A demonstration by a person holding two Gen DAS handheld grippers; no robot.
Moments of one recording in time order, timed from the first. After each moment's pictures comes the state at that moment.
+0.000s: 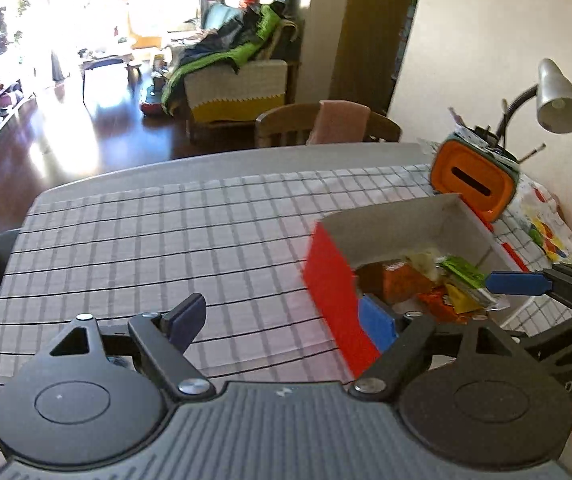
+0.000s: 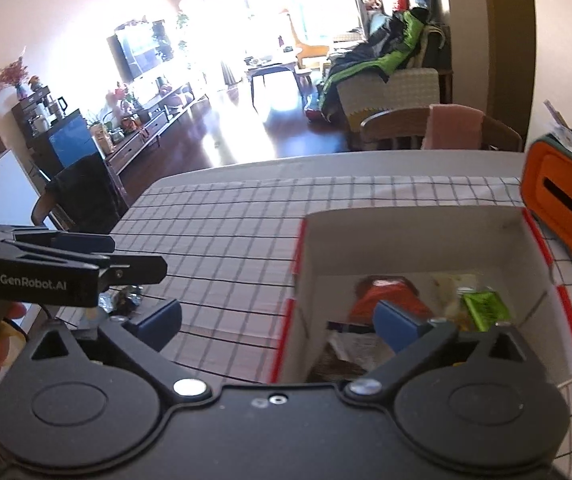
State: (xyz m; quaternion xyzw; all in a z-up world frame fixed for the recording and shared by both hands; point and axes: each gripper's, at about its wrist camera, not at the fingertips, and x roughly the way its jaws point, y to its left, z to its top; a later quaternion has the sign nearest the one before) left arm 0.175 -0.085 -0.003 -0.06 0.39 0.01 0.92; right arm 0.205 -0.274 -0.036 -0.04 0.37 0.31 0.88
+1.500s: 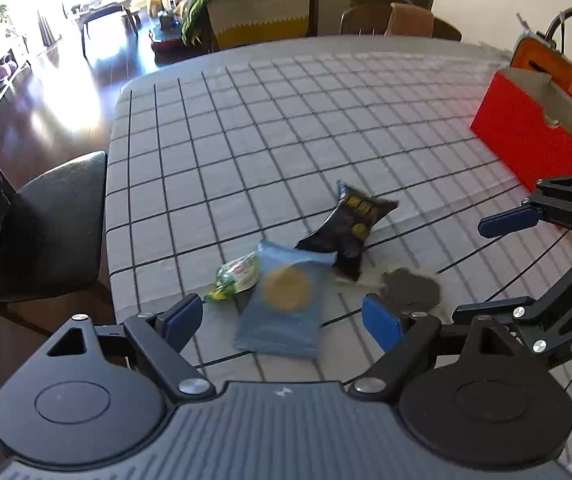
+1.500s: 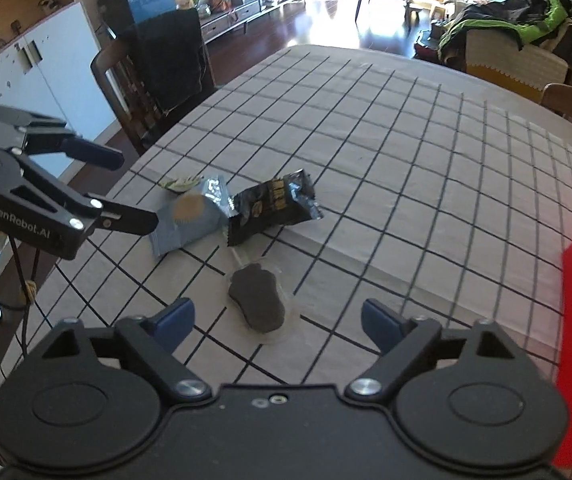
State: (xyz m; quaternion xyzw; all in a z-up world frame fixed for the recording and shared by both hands) left arm 0.105 0.148 -0.122 -0.01 0.49 -0.01 0.87; right arm 0.157 -0.043 -0.160 -0.19 0.45 0.40 0.78
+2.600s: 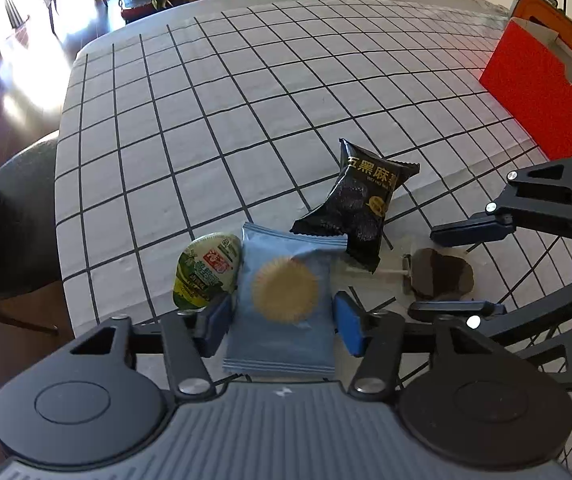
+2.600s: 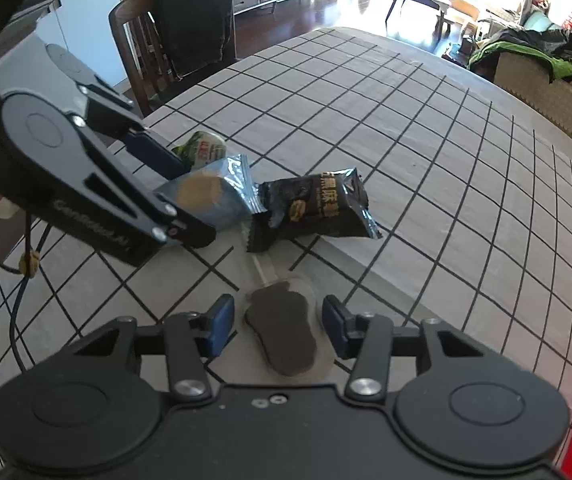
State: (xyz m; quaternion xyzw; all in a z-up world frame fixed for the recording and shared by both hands) left arm 0.145 0.146 -0.167 0.00 0.54 -0.05 0.84; right arm 0.158 0.004 -0.194 -0.27 0.43 0.41 0.76
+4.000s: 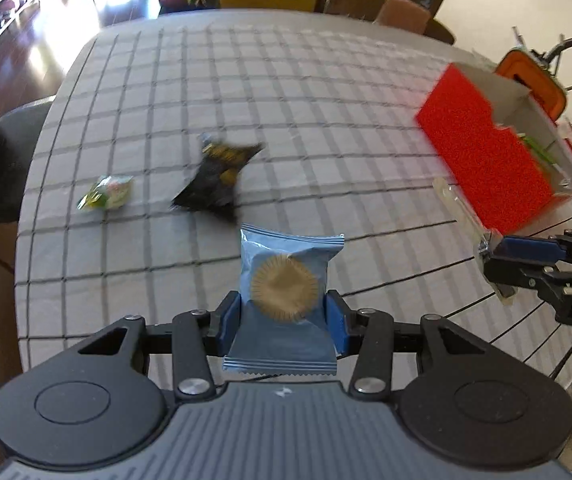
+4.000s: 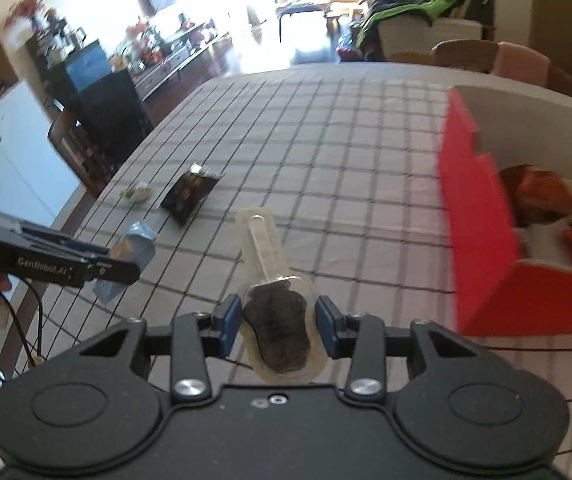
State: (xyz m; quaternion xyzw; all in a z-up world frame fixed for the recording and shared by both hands) left arm 0.093 0.049 -0.112 -0.11 0.51 -0.01 0.85; right arm 0.142 -0.188 -0.115 -0.07 0.43 0.31 0.84
